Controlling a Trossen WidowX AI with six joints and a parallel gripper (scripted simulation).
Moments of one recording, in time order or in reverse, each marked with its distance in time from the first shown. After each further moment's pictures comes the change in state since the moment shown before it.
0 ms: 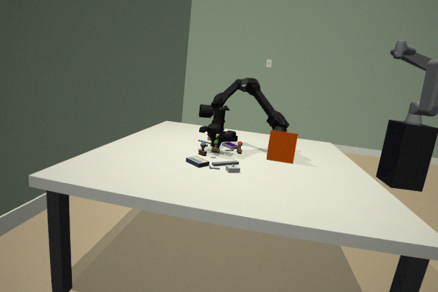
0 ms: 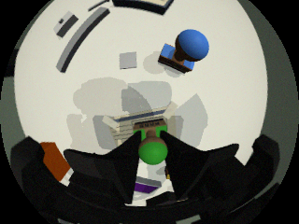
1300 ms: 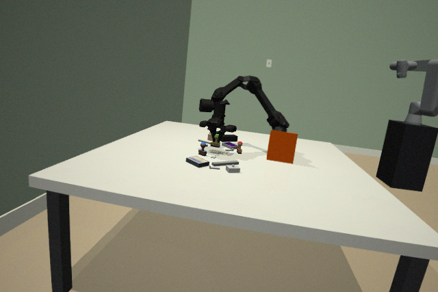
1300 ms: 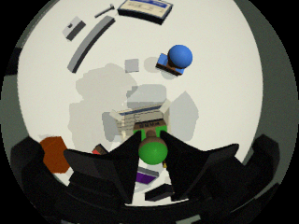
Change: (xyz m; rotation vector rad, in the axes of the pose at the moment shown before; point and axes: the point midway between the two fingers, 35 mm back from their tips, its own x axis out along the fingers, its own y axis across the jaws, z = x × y) arm -0.031 -0.001 0.001 -0.008 0.008 0.000
